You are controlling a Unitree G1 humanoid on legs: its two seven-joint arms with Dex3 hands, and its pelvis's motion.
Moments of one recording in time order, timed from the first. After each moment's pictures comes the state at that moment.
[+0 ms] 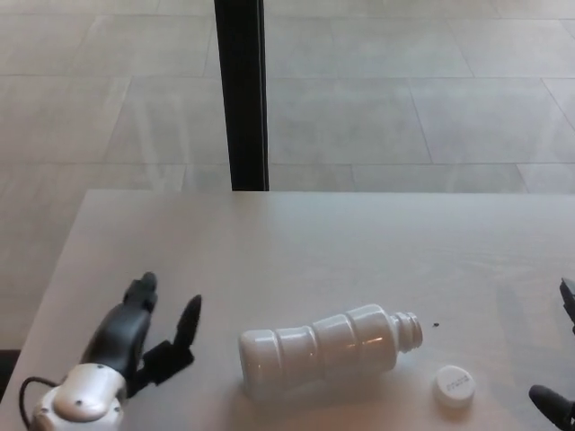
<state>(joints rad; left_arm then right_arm) -0.17 -0.03 0.22 -0.21 0.51 0.73 -0.43 0.05 -0.54 0.04 0.19 -0.65 -0.13 -0.31</state>
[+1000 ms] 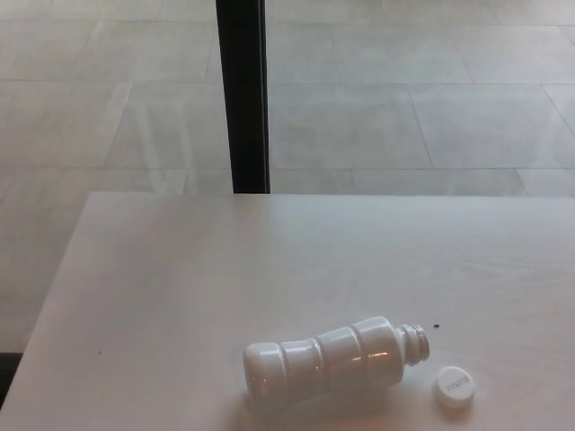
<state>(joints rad) 0.26 0.38 1.18 0.47 0.14 0.64 -0.40 0.16 -0.76 -0.56 0.61 -0.43 -0.22 -0.29</state>
